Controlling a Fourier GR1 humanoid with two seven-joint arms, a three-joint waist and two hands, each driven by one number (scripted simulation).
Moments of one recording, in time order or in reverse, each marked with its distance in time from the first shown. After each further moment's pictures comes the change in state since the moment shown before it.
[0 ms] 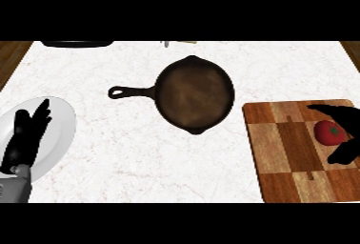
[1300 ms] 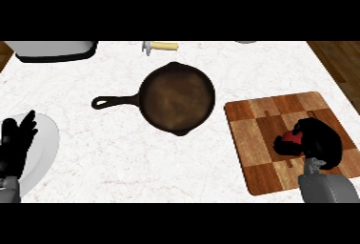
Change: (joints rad) left arm 0.069 -0.002 0.064 -0.019 -0.028 0.008 0.027; right arm 0.136 0.453 -0.052 -0.262 0.291 -0.411 0.695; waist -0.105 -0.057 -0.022
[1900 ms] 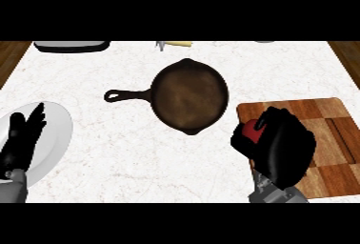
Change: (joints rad) left arm -0.039 -0.010 -0.029 -0.013 0.000 -0.022 -0.001; right arm -0.078 0.146 0.437 -0.366 0.424 -0.060 0.452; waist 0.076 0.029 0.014
